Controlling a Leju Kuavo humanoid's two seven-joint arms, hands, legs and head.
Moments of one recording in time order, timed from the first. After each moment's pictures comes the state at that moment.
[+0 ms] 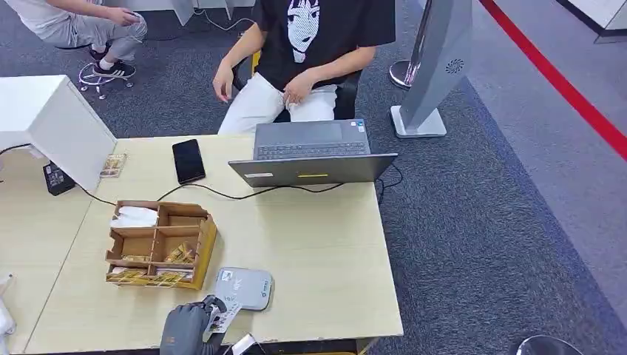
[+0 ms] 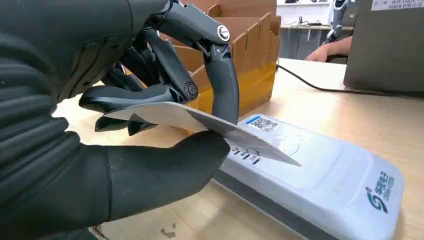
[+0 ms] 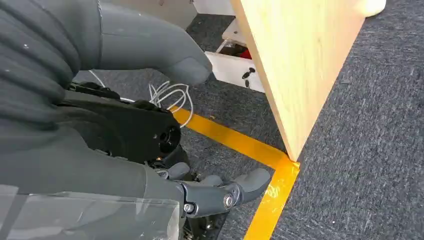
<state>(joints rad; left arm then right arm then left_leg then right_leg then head) 0.22 -0.07 -0.45 -1.36 -1.11 0.40 -0.13 -0.10 0.20 -1.30 -0.29 0.00 0.19 -0.28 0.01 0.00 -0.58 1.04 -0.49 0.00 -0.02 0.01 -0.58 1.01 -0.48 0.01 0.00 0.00</state>
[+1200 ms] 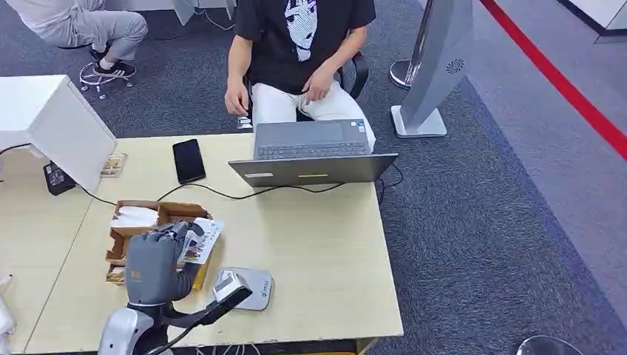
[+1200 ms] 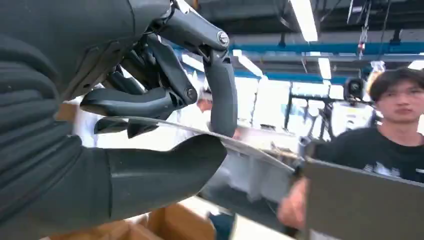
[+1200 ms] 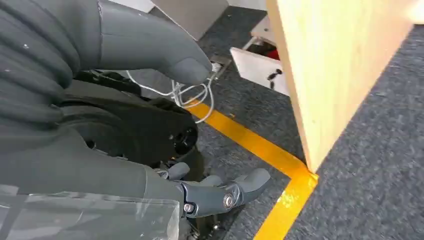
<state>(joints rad) 0.01 -0.12 -0.39 -1.69 -1.29 0.26 -0.12 -0.10 0.21 -1.24 -0.29 0.10 0.21 -0.25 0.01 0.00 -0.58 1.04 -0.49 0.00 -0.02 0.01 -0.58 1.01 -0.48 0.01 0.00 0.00</state>
